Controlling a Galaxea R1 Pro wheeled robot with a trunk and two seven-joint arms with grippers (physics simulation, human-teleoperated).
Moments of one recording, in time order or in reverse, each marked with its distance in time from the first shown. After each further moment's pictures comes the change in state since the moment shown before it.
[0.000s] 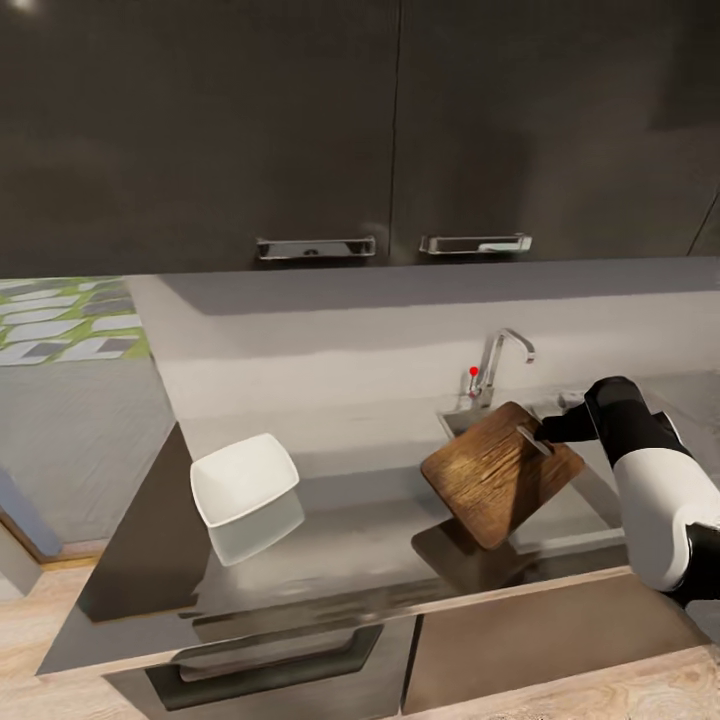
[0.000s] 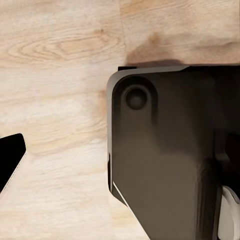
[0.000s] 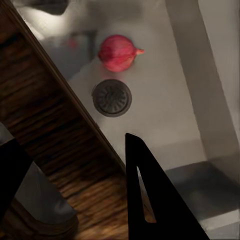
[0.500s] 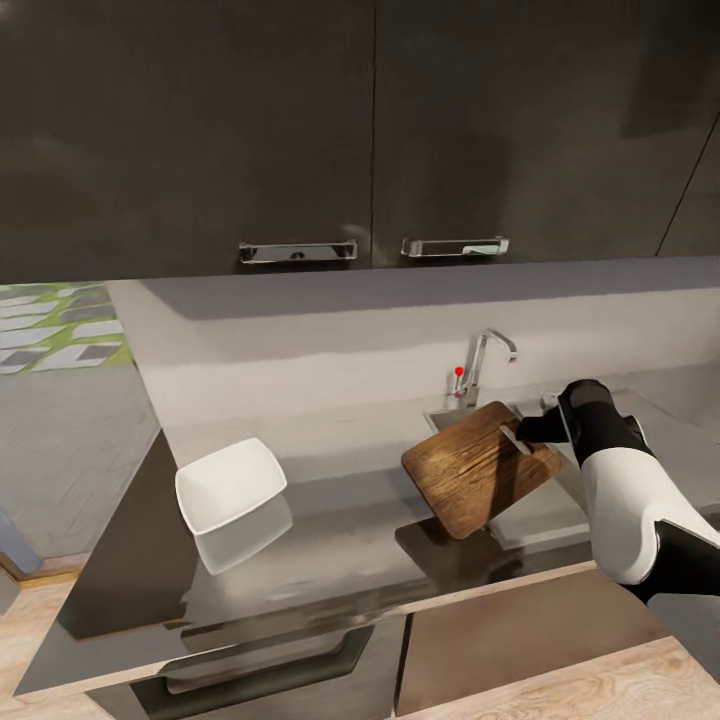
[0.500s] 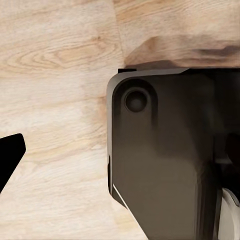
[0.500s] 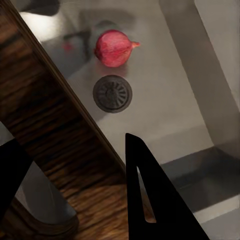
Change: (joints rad) left arm 0.000 0.000 0.000 0.002 0.000 0.000 0.000; right arm 0.000 0.107 -0.116 -0.007 0.006 0.018 -0.155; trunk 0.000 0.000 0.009
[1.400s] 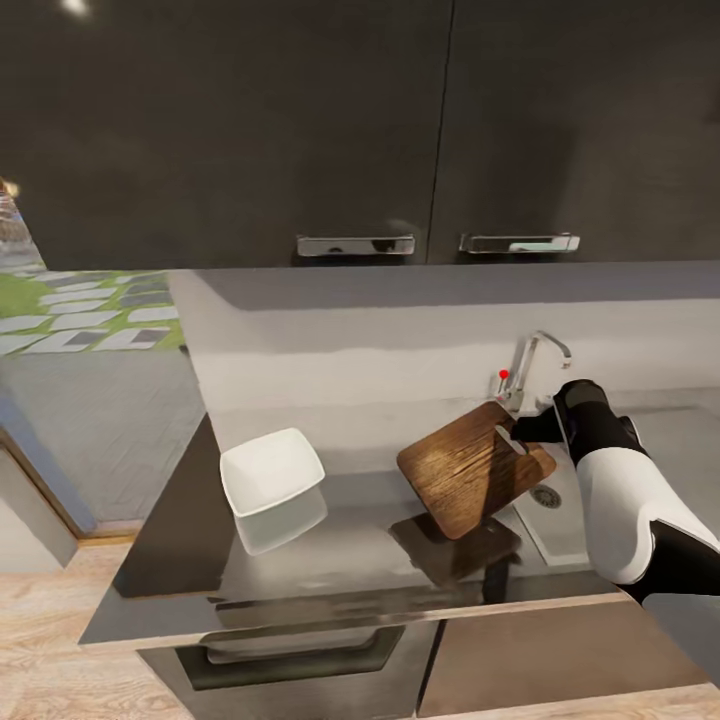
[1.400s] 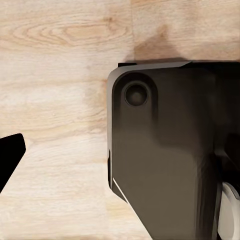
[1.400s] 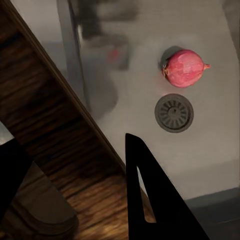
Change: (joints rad) left arm 0.000 0.000 0.000 0.003 0.000 0.000 0.000; right arm 0.000 0.015 -0.007 0.001 -0.002 0.000 -0.001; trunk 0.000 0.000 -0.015
